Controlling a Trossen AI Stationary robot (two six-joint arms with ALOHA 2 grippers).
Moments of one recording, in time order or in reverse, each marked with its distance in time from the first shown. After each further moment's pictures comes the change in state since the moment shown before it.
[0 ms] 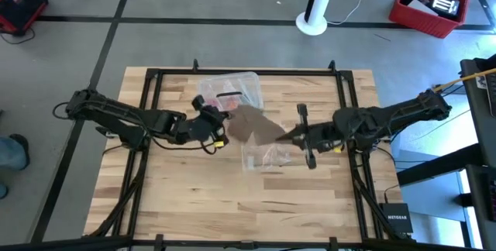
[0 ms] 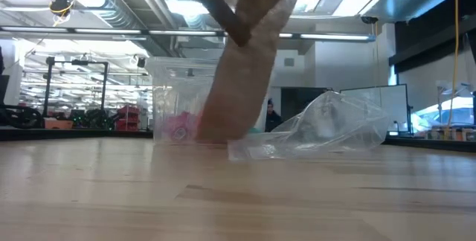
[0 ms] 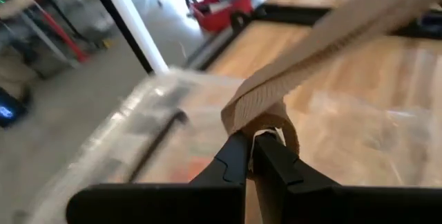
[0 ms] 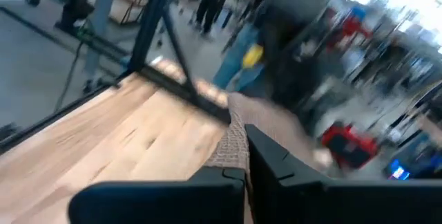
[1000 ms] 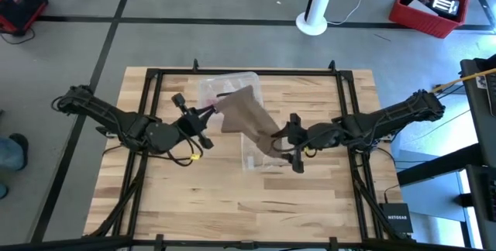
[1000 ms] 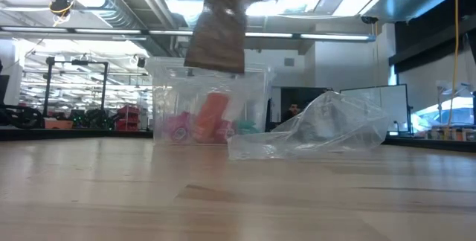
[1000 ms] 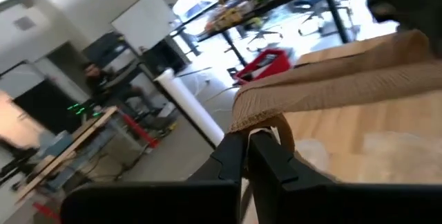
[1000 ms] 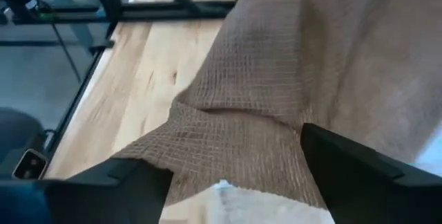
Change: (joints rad) left arm -0.203 -0.119 0.003 0.201 -0.345 0.530; right arm 0.006 0.152 0.002 -0.213 0.099 0.640
